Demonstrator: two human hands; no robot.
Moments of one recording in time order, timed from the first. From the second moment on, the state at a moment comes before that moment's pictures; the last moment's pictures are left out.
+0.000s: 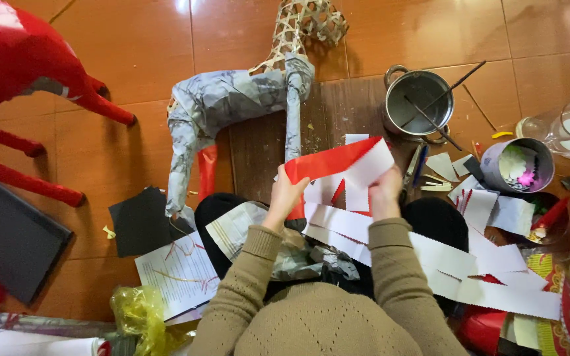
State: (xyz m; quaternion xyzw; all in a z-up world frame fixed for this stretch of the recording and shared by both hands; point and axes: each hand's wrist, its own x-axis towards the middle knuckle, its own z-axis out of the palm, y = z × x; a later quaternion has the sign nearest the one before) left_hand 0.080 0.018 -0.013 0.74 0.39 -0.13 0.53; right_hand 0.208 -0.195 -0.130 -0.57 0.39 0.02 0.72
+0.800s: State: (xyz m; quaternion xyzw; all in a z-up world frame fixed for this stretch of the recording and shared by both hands) left_hand 0.063 0.032 -0.046 0.62 0.24 -0.05 0.74; right_hand 0.168 -0.044 -0.110 -0.57 0.14 0.40 0.70
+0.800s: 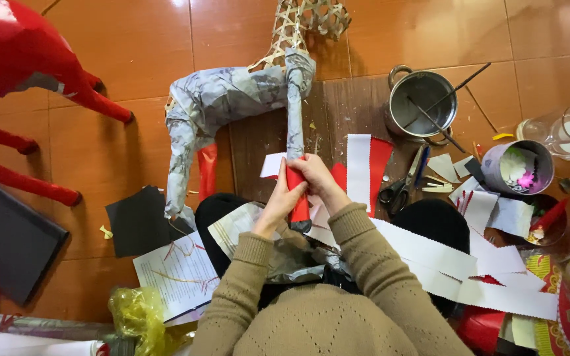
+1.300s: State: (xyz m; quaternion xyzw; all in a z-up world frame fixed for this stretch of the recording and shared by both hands) left_hand 0.141 0.058 0.075 0.76 0.31 0.29 0.50; right_hand 0.140 -0.064 0.022 -0.80 -0.15 0.17 0.55
